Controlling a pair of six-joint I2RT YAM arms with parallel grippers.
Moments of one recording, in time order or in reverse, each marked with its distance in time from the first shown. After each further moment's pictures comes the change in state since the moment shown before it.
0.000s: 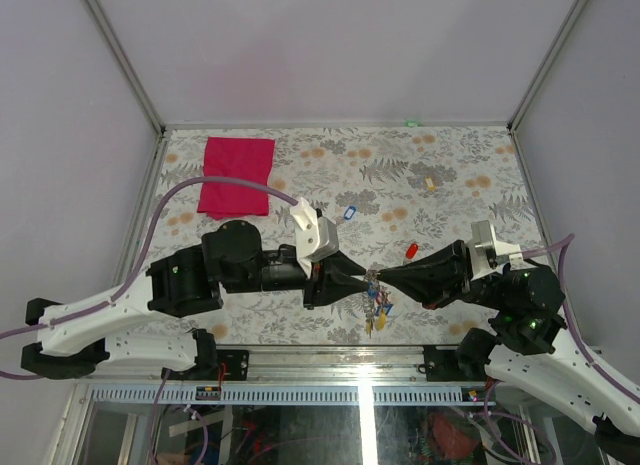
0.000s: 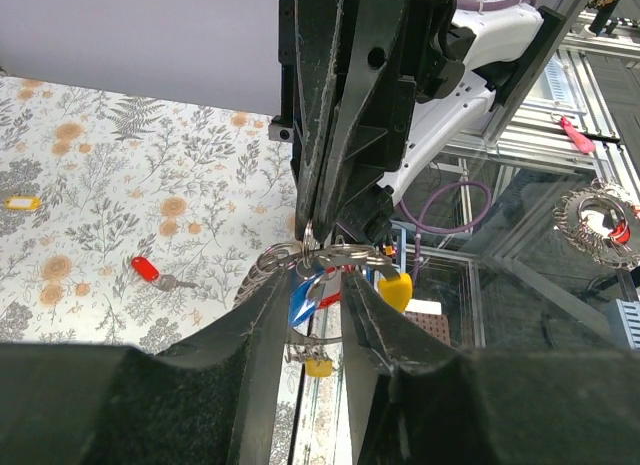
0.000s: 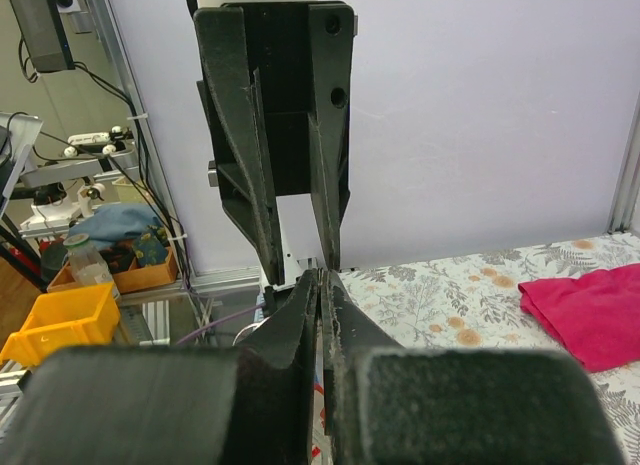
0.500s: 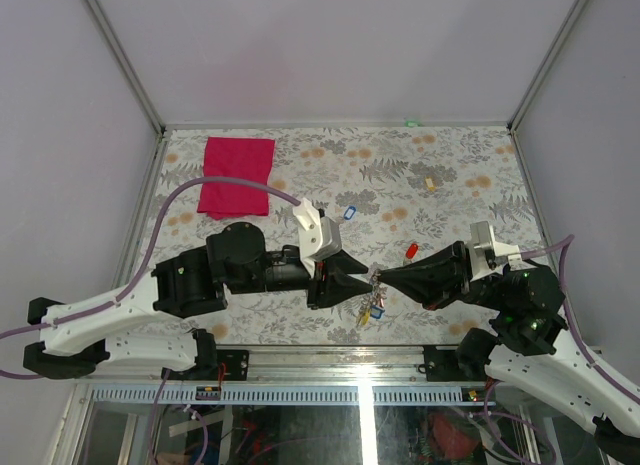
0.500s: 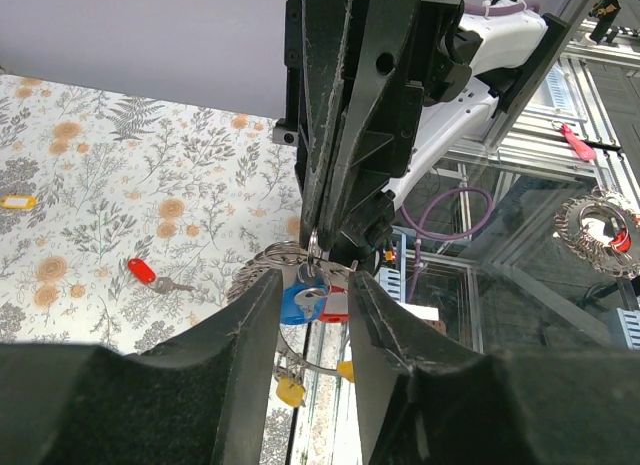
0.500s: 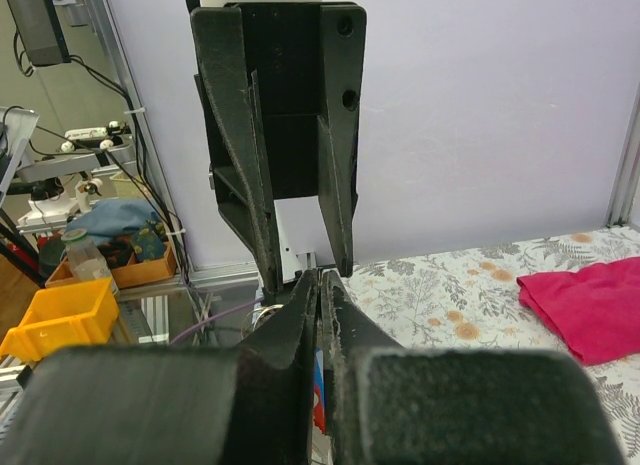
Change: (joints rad) left arm 0.000 0.004 -0.030 0.044 -0.008 -0.018; right arm 0.000 -0.007 0.000 -0.022 -0.001 -0.008
